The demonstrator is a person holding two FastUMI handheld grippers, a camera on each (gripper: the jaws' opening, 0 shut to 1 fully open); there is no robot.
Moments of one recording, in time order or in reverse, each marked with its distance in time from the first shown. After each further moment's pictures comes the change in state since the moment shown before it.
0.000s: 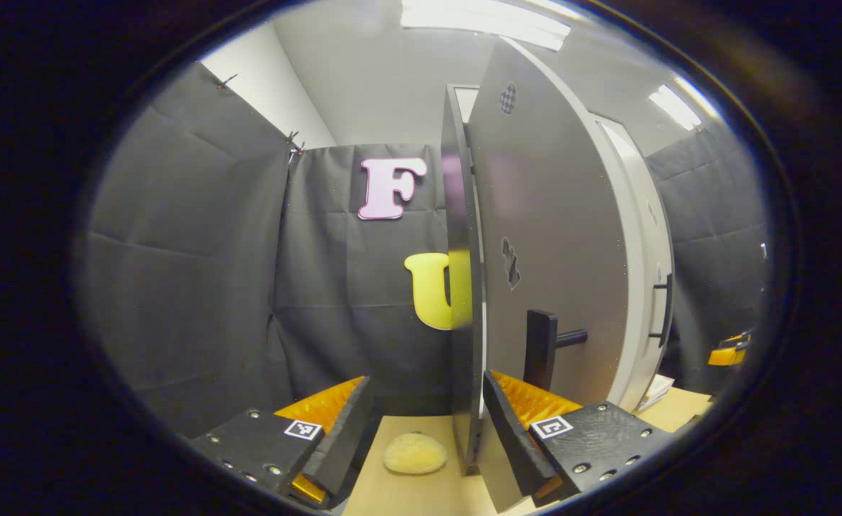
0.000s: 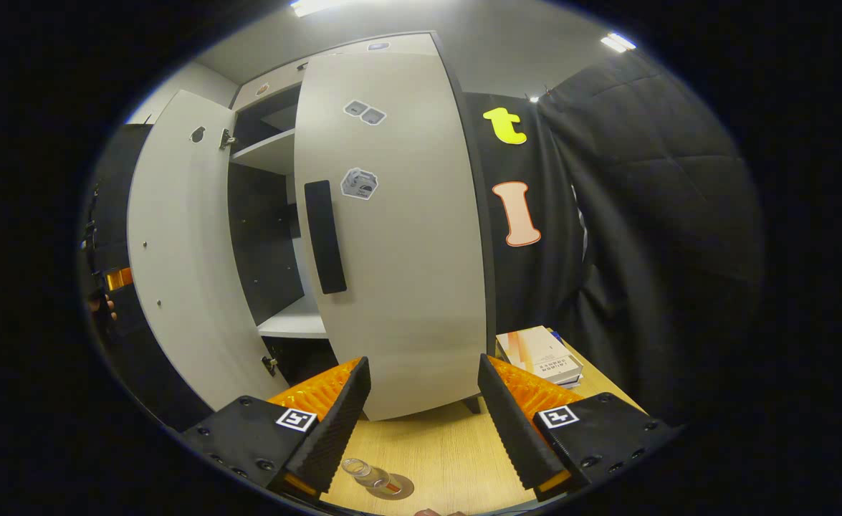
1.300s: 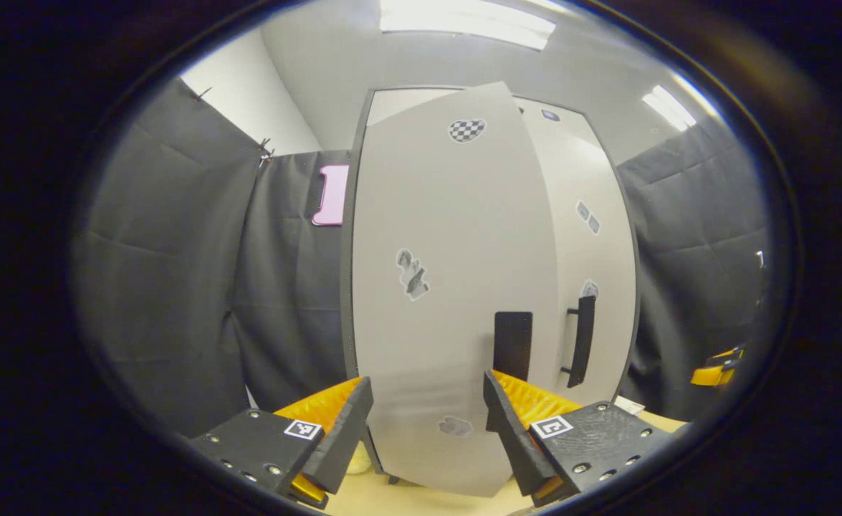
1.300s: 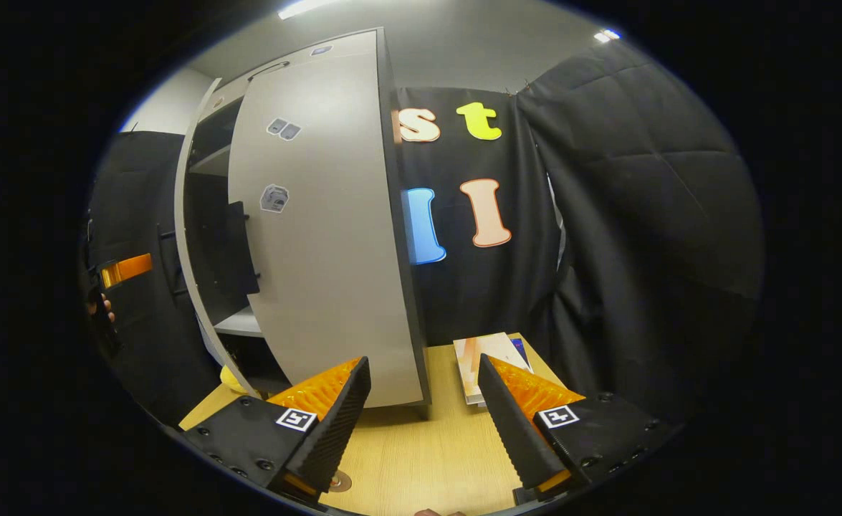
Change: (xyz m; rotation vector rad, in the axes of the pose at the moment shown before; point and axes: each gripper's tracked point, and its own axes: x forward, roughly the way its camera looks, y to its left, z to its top) left arm 0.004 -0.194 0.013 0.004 -0.035 -0.025; right arm 0.018 -0.119 0.025 0.005 0.002 -0.036
